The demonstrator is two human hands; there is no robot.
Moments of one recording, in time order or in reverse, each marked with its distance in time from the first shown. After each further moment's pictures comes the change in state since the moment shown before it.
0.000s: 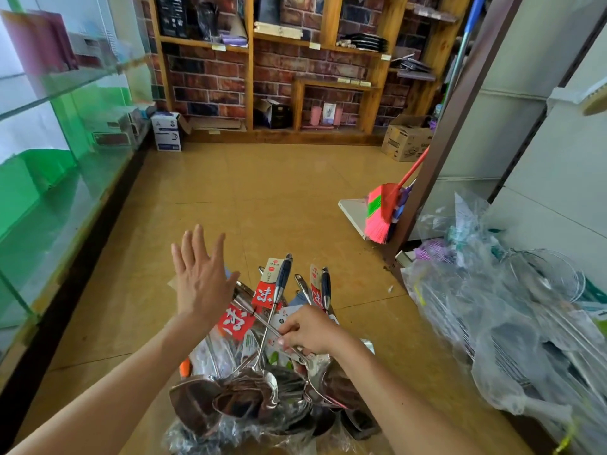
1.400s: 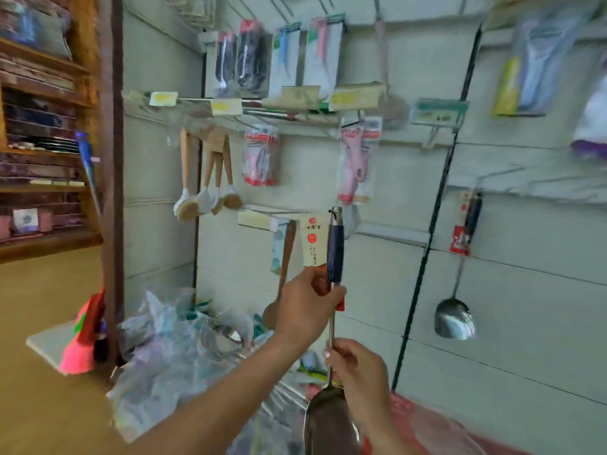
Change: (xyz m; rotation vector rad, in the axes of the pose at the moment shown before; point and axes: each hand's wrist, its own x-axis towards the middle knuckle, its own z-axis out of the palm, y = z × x) left_hand -0.181 0.646 -0.232 -1.380 -0.574 0.628; right_hand -0.526 0.186 -0.217 0.387 1.561 0.246
